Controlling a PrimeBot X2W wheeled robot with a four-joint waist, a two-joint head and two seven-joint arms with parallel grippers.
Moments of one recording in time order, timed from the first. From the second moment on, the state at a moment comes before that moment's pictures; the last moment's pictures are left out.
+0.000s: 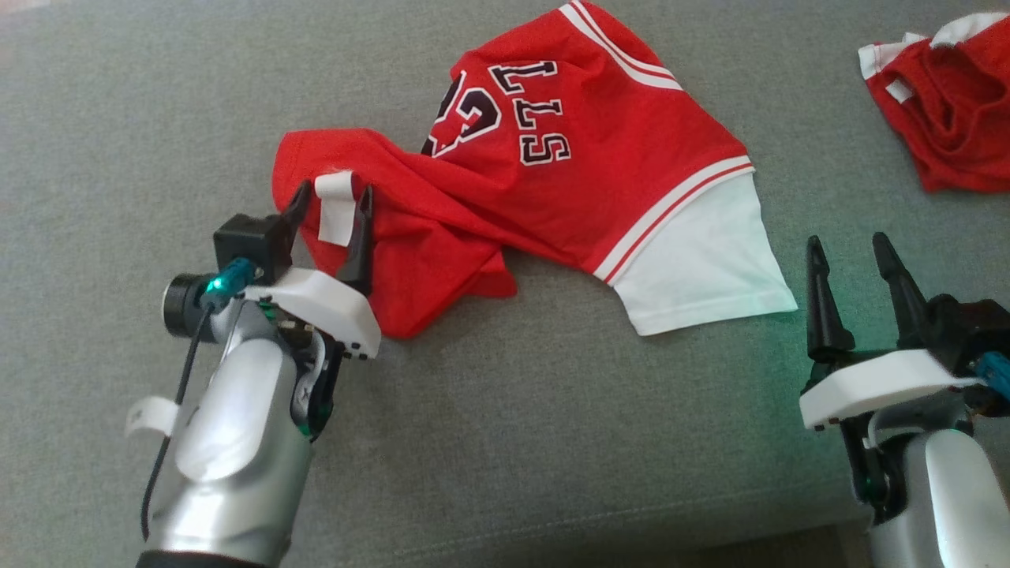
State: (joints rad) left arm -0.49 0.05 -0.27 0.58 -0.20 -0.02 -0.19; right arm -0.13 -0.05 -0.07 0.11 0.10 0.12 0.00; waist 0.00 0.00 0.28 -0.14
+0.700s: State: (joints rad) left arm -0.53 0.06 -0.24 0.42 -0.21 -0.02 -0.25; right arm -0.13 -0.05 -0.08 0.14 0.11 0.12 -0.03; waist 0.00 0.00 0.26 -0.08
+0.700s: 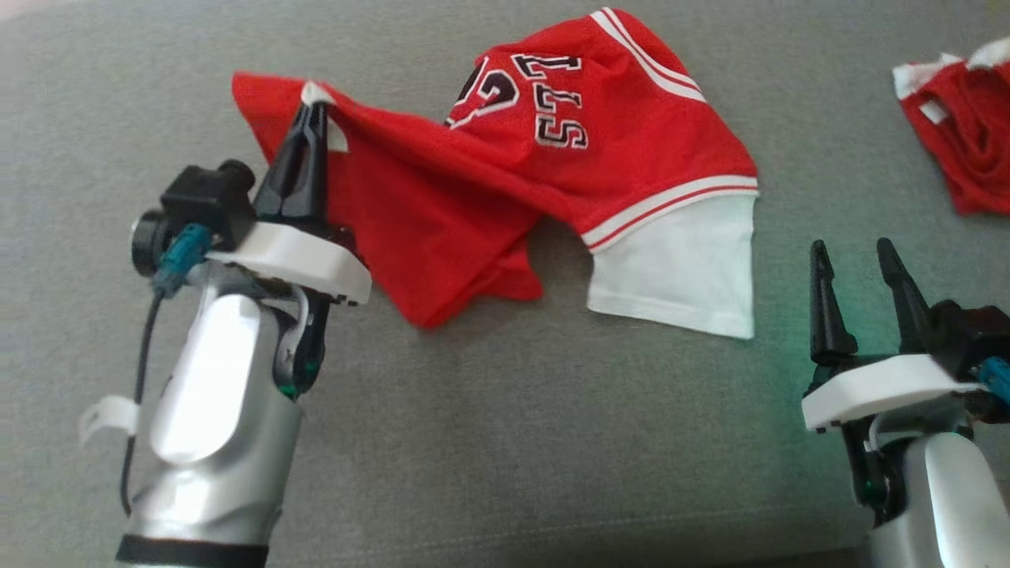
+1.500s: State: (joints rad) left arm -0.04 0.07 -0.34 0.26 -0.26 -0.03 -0.26; right arm -0.11 -0.05 -0.06 0.13 0.11 0.12 -0.02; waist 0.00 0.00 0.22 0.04
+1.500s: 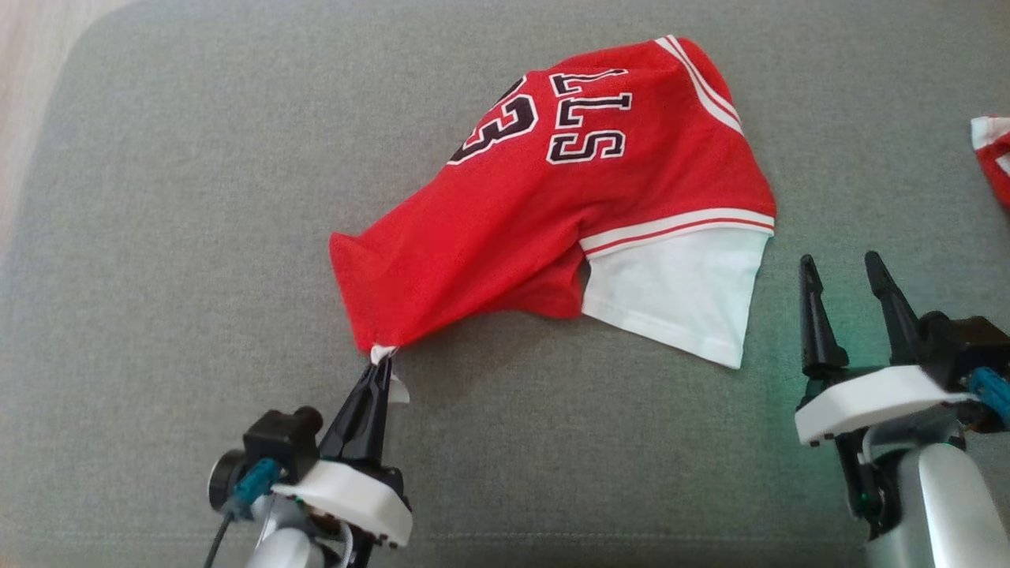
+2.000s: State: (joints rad) left arm -0.07 0.06 -0.46 0.37 -0.27 -0.06 -0.26; right arm -0.11 -0.05 -0.05 0.13 0.10 0.12 -0.02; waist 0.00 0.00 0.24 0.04
